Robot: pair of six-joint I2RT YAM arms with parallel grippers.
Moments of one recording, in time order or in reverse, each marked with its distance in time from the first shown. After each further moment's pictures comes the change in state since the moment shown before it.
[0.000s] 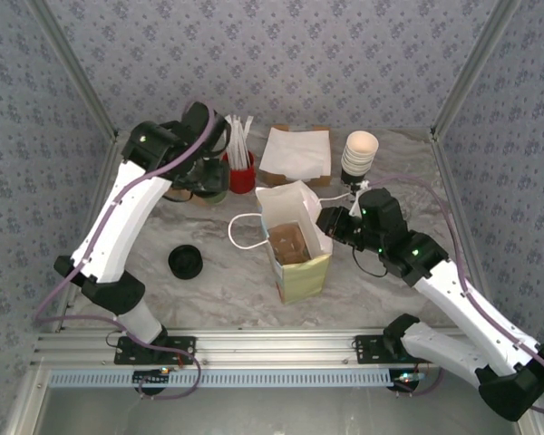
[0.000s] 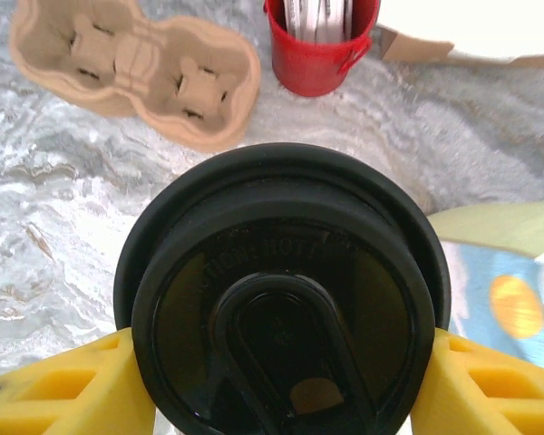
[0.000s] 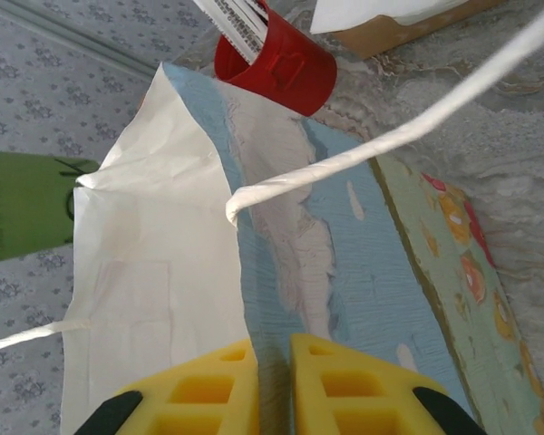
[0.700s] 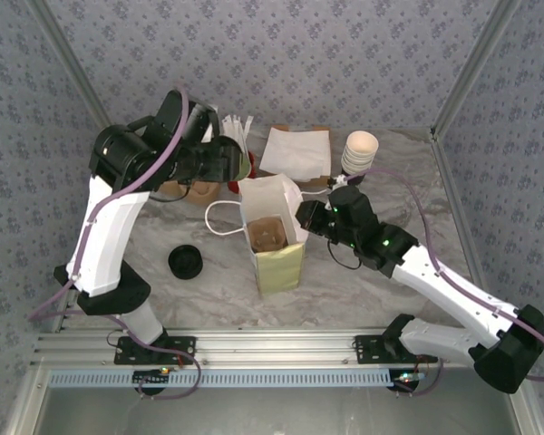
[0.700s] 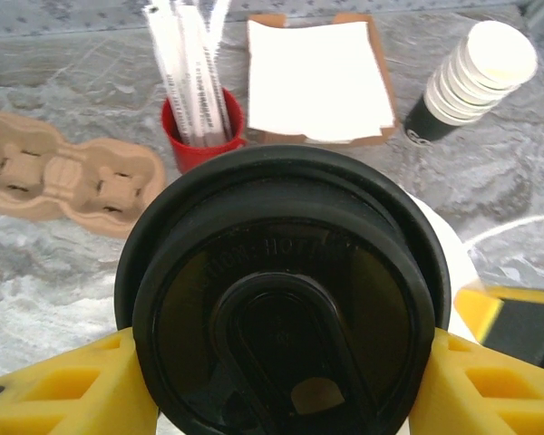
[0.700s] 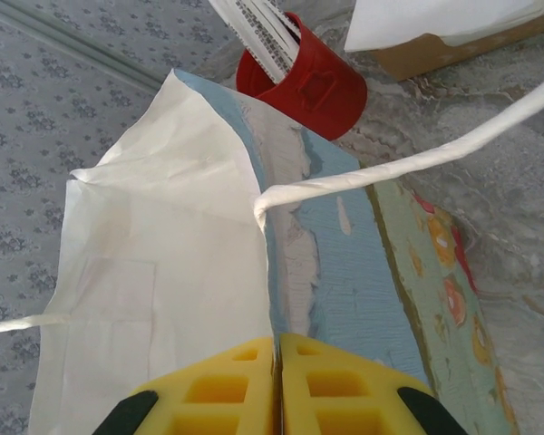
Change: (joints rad) left arm -0.114 0.041 0.336 -0.019 0.054 0.058; right arm 0.124 0.169 0.027 0.177 0.151 0.029
